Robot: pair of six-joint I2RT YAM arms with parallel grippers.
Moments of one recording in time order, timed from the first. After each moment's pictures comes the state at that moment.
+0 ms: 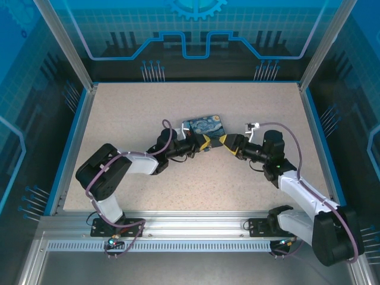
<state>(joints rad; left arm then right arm) -0.62 1.73 0.72 0.84 0.42 -1.49 0.25 1.04 0.46 0.28 -0.71 1.04</state>
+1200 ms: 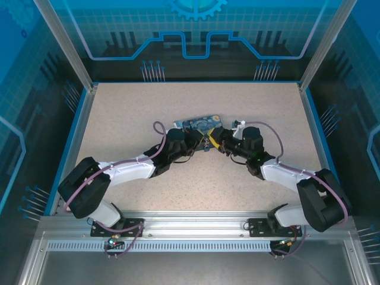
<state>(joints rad) -0.74 1.53 0.78 0.42 -0.06 -1.53 0.45 1.36 0.55 0.56 -0.44 1.34</state>
